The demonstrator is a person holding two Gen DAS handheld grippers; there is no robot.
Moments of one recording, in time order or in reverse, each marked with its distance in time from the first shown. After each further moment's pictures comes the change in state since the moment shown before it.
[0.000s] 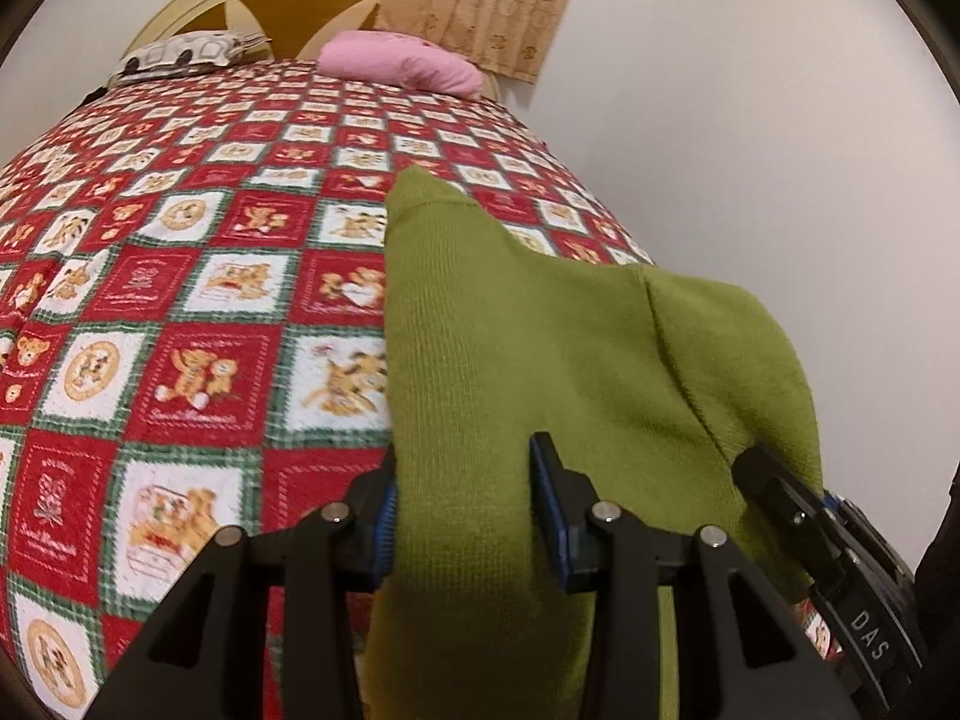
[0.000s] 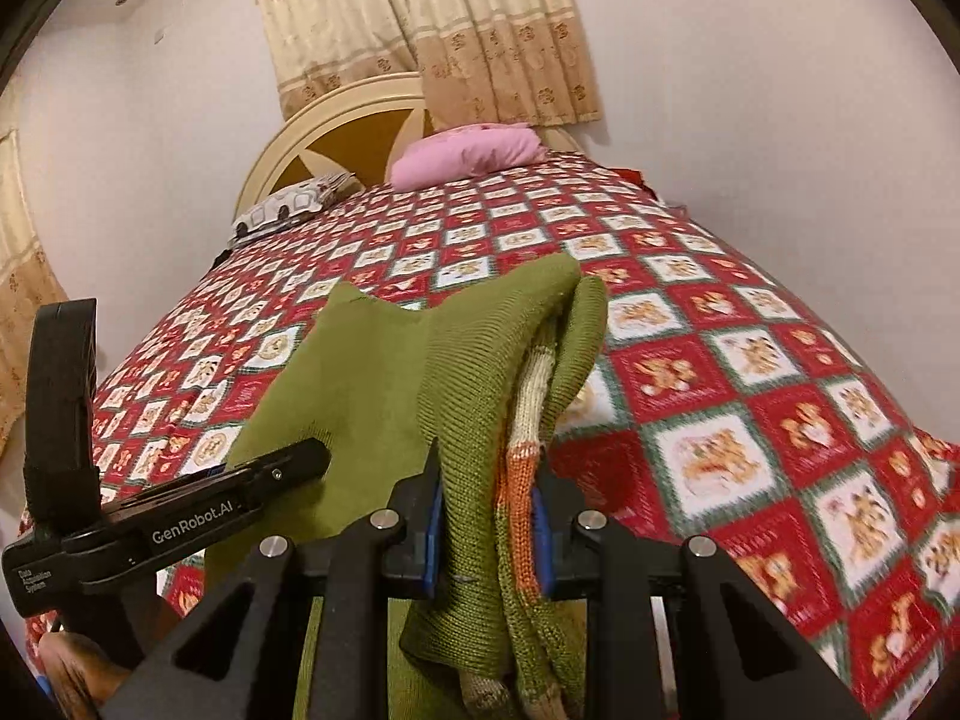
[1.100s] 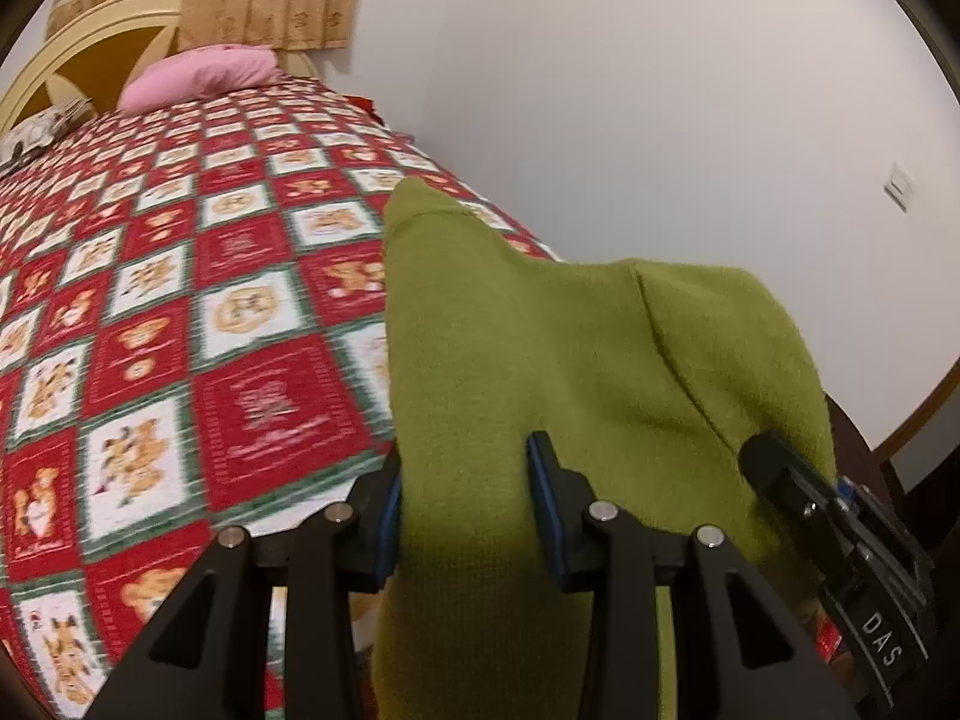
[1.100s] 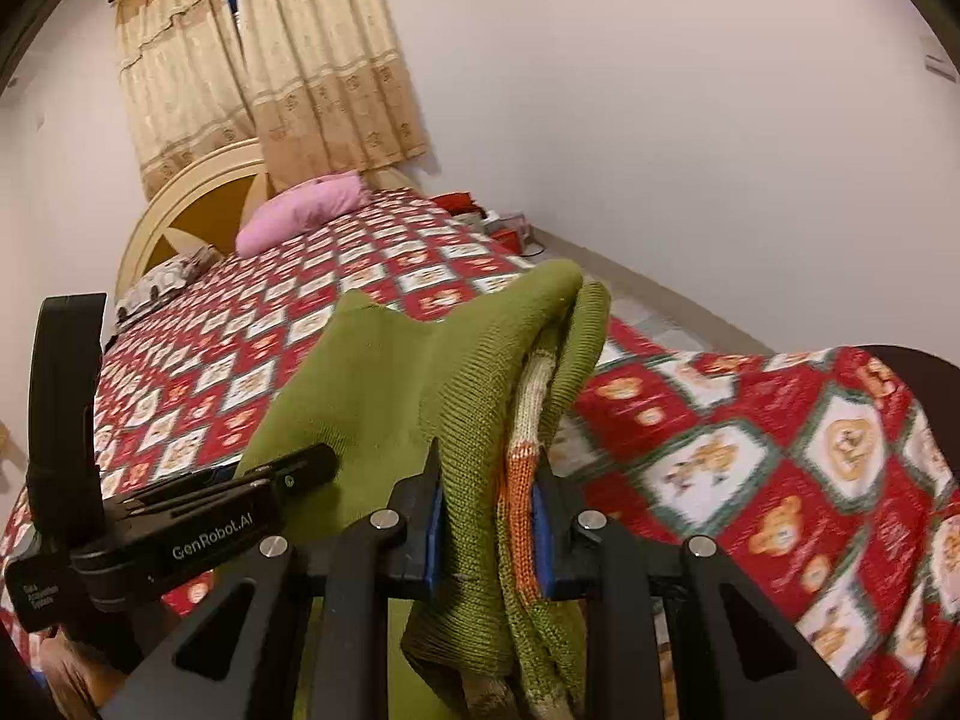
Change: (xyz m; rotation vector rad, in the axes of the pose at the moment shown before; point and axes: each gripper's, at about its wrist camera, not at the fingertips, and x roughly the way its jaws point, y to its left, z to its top) left arm 0.037 -0.203 -0.062 0.310 0.095 -0.166; right arm -0.117 -0.167 -0.049 0.201 -0.091 -0.279
